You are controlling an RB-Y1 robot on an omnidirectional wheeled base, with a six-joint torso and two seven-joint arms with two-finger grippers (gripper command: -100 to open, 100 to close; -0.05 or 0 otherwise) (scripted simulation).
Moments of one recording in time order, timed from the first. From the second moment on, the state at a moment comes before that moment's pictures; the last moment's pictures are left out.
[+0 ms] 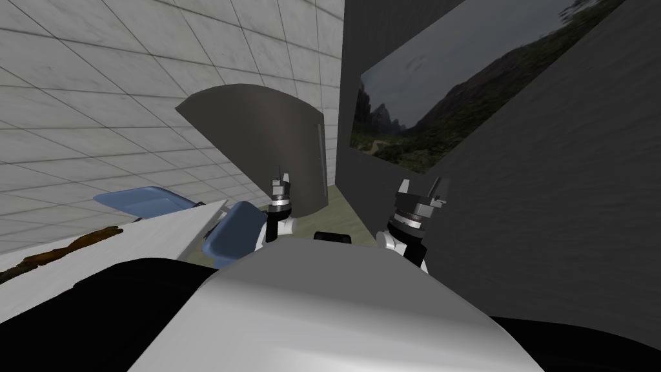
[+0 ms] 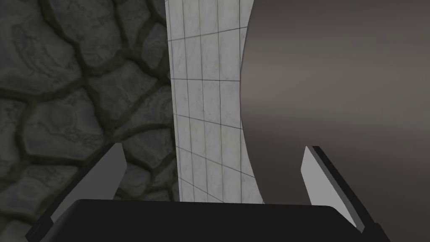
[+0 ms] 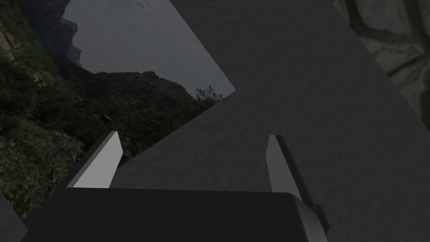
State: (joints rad) left arm 0.46 -0.04 0.01 -2.31 -0.10 -0.42 -0.16; right arm 0.54 0.03 -0.01 -2.34 -0.10 -0.62 0.02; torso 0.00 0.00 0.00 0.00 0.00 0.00
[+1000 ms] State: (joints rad) left arm 0.46 -0.04 0.01 -2.31 -0.10 -0.42 -0.16; right arm 0.54 0.03 -0.01 -2.34 -0.09 -0.62 0.02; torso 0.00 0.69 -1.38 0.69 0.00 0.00
